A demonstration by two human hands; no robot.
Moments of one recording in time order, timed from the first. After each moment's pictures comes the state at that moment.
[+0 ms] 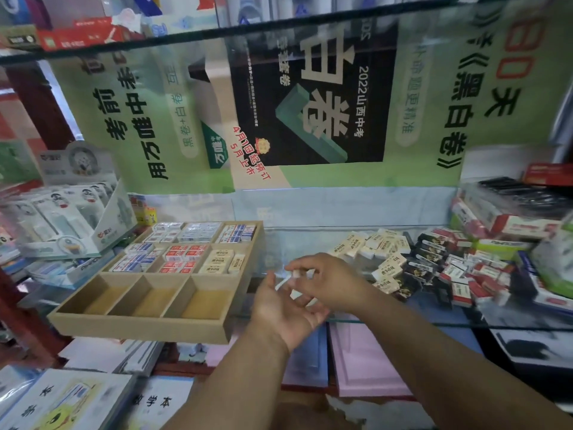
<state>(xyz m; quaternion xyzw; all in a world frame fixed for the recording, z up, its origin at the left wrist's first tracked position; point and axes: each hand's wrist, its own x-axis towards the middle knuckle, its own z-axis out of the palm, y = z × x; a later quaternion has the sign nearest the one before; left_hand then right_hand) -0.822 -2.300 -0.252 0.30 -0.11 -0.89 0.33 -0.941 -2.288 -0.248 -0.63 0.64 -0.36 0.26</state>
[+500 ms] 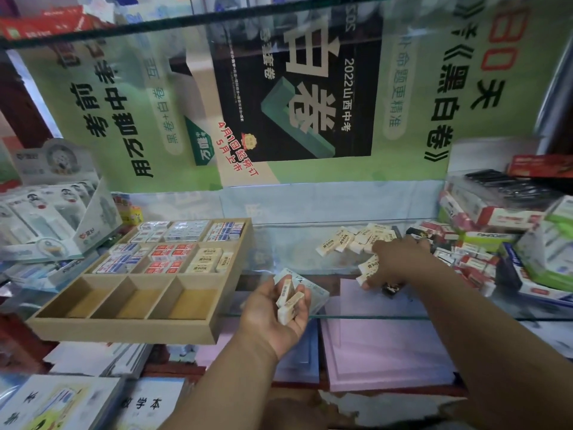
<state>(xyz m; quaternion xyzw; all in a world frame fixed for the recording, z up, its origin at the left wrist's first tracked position) -0.827 -2.298 -0.266 0.34 -0.09 -0.88 0.32 -1.061 -2.266 -0.242 -0.51 0.85 0.06 0.06</state>
